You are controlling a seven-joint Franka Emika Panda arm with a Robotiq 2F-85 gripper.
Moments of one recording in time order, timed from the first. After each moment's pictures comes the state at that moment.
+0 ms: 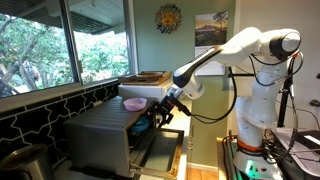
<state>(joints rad) 0.29 -0.39 0.10 -2.65 1.23 2.83 0.11</state>
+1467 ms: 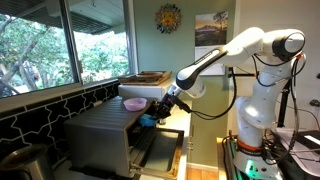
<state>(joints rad) 0.19 -0.43 0.15 -2.68 0.97 2.83 0.17</state>
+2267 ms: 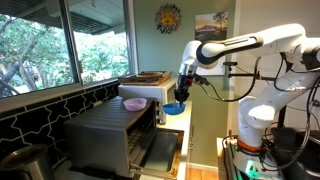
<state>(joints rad) 0.04 -0.81 0.11 -2.59 0.39 2.01 0.29</state>
